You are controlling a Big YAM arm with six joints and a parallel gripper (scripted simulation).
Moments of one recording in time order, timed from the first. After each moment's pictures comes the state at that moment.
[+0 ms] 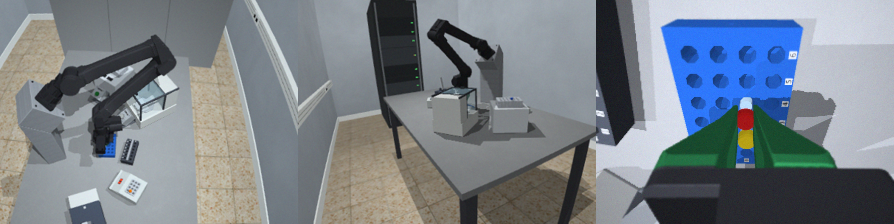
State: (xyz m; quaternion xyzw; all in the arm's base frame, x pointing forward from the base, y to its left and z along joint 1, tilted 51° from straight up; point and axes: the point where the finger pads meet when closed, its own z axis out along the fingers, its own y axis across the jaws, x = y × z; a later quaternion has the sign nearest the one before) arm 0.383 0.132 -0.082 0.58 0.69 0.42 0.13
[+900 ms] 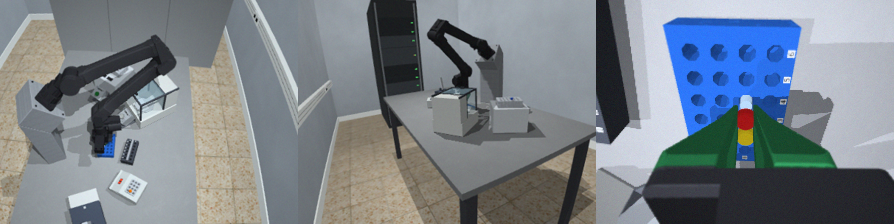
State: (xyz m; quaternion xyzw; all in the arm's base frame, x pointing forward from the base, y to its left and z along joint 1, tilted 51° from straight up) arm 0.376 0.131 -0.084 0.58 0.69 0.41 0.13
